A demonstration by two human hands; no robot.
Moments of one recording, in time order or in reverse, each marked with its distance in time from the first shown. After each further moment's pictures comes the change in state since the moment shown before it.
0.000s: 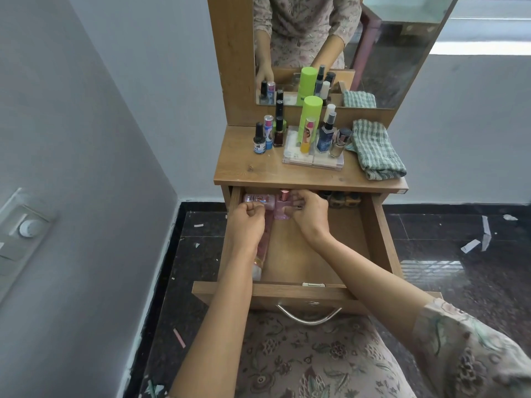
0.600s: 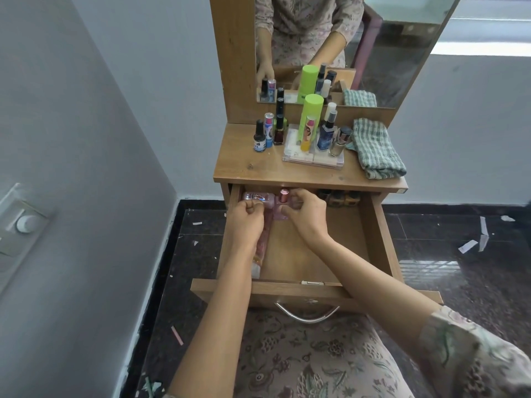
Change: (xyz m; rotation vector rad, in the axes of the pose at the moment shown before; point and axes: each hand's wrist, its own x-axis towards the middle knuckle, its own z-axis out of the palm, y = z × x) left_hand 0.001 -0.001 0.000 -0.008 0.005 -0.010; right_hand -0.005 -0.003 0.003 -0.064 -0.005 0.020
